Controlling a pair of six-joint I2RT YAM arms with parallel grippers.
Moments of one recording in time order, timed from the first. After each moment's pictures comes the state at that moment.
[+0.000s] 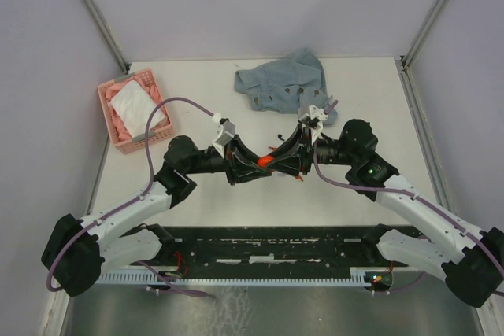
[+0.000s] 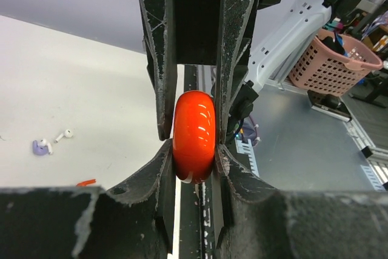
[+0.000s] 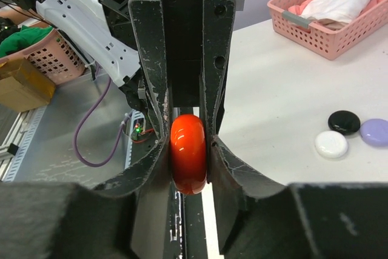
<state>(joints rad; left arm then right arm) -0.69 1.05 0.58 0.66 0.87 -0.44 0.65 1.01 0.77 0.26 -0.84 0.32</state>
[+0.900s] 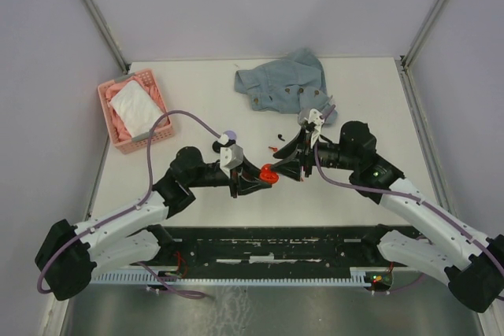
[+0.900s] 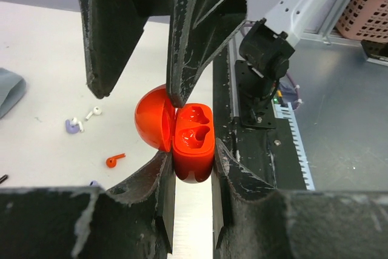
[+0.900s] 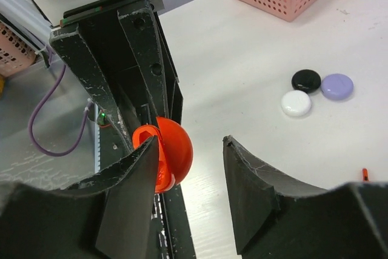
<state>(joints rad) -0.79 0.97 0.51 0.48 0.75 -0.10 0.66 0.96 0.77 0.05 -0.70 0.18</state>
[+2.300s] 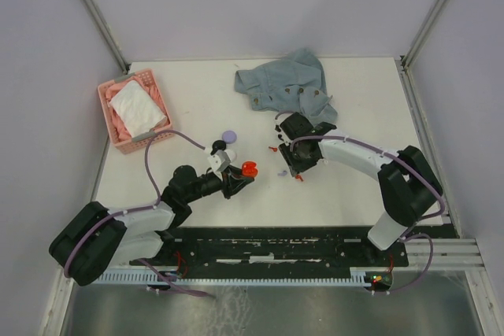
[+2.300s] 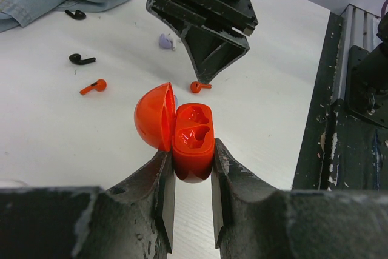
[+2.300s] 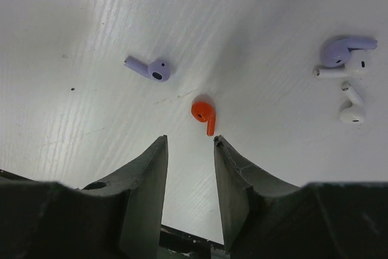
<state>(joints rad) -0.65 1.15 0.15 0.95 0.47 -0.14 0.67 1.63 1.10 -0.68 0.02 0.19</state>
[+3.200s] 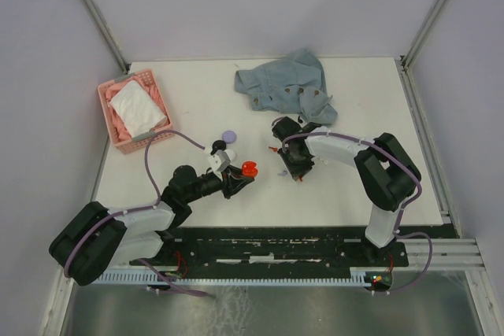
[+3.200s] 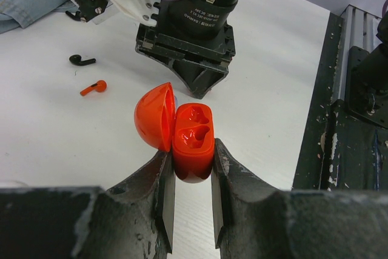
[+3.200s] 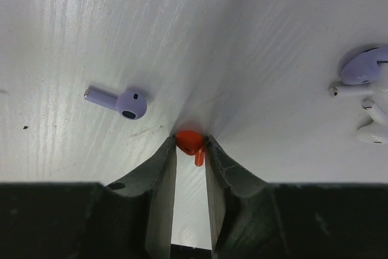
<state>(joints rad) -0.65 1.15 0.15 0.95 0.48 -0.14 0.68 1.83 1.16 -0.71 0.09 0.23</state>
